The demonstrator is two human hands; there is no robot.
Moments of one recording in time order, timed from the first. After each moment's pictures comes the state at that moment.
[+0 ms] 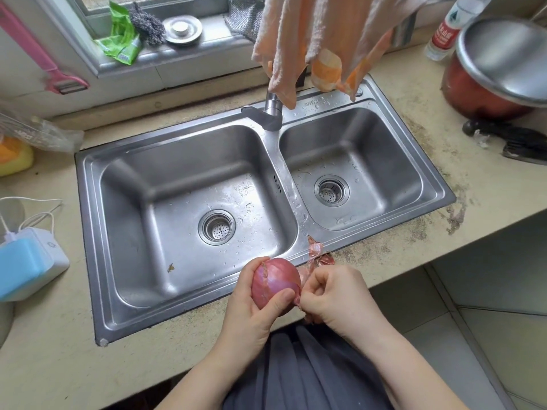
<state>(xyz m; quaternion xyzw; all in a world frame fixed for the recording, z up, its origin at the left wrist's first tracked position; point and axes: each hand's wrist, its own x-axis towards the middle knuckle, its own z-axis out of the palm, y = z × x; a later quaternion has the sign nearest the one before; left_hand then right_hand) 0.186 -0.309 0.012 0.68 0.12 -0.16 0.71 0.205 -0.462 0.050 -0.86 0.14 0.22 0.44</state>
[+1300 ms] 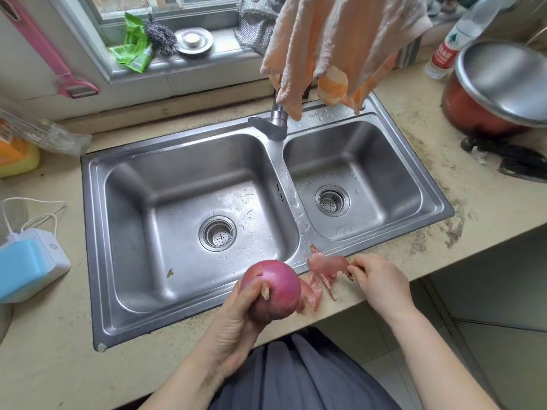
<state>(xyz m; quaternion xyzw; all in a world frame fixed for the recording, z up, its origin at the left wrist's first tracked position) 0.197 -0.290 0.011 0.37 0.26 -0.29 0.84 0.231 -0.541 -0.011 -0.97 0.11 0.14 0.17</state>
